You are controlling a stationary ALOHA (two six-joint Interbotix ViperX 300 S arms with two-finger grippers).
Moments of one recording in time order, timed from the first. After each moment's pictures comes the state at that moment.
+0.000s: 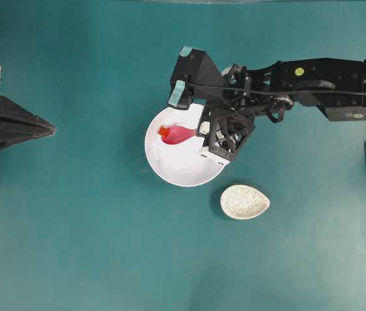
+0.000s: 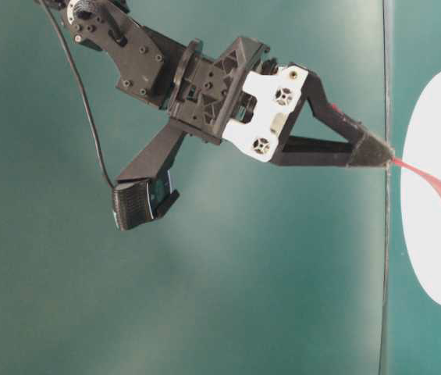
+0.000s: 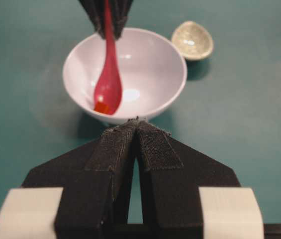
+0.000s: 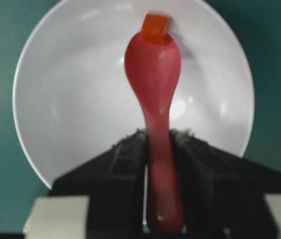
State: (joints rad) left arm 0.00 -0.99 1.13 0.02 0.19 -0.01; right arm -0.12 0.05 0.38 0.11 0.60 0.17
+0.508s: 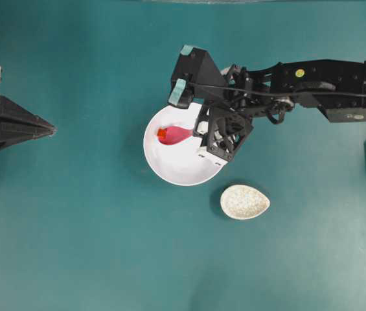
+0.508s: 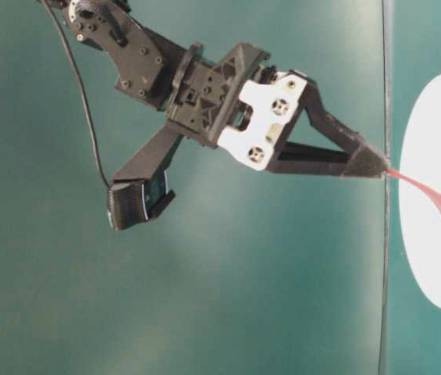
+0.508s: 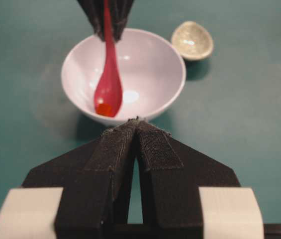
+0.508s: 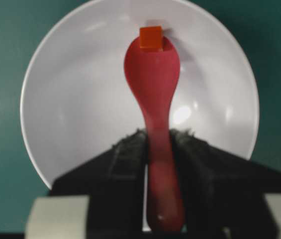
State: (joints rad) left arm 0.00 -0.99 1.13 0.02 0.19 -0.01; right arm -0.12 0.05 0.40 0.11 0.57 0.18
